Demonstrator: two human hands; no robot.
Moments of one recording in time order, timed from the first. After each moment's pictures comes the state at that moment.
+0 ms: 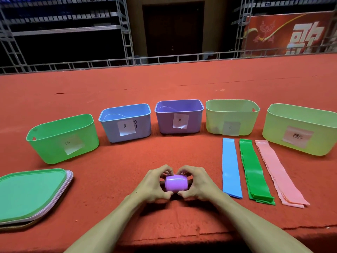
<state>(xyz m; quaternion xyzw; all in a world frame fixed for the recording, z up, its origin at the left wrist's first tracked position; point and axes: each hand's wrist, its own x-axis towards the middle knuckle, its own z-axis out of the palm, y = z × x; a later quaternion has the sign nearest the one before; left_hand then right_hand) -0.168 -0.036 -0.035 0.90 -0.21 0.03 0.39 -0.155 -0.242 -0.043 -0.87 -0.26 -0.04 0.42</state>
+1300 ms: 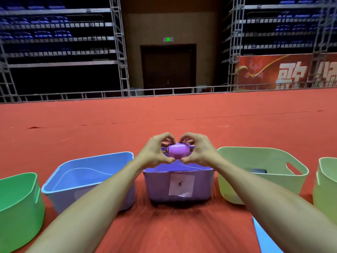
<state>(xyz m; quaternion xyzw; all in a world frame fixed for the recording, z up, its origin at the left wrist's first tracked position) 0.188 -0.055 0.093 0.85 -0.28 0.13 0.44 0.187 -0.249 0.091 -0.86 -0.25 -0.19 0.40</state>
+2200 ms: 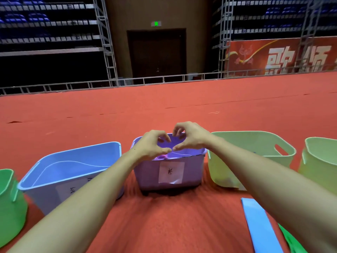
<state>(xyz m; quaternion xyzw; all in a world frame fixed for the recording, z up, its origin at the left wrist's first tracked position) 0.188 -0.075 0.080 0.91 -0.24 0.10 0.32 0.190 -0.266 0.102 -0.93 -0.23 -0.08 0.27</state>
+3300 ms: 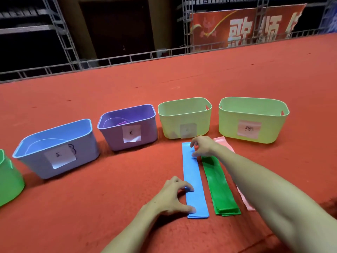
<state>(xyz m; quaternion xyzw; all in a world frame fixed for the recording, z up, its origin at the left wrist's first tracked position) -0.092 -0.201 -0.055 0.88 -0.35 -0.13 0.29 0.009 -0.427 -0.012 -0.98 0.01 0.04 0.18</state>
